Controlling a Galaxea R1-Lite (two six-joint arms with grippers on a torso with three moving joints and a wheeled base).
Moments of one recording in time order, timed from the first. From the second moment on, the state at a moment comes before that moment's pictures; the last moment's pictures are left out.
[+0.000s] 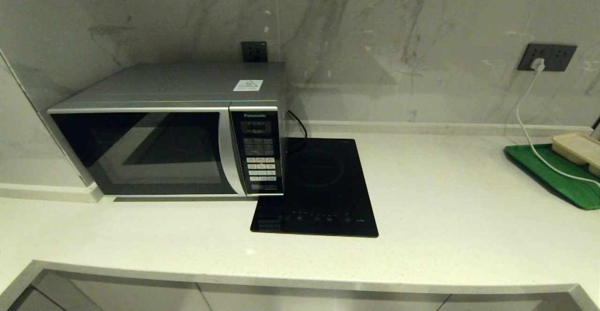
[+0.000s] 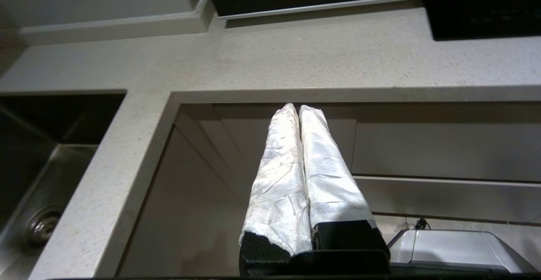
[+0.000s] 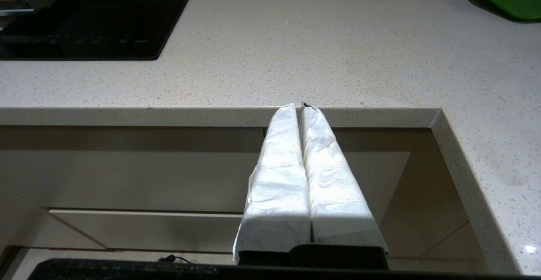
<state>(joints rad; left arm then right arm) 0.01 0.21 -0.73 0.74 0.14 0.13 0.00 0.00 -0.07 0.17 -0.03 0.08</state>
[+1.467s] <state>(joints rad) 0.00 0.00 -0.01 0.01 -0.01 0.07 0.00 0.00 -0.07 0.17 -0.03 0.08</state>
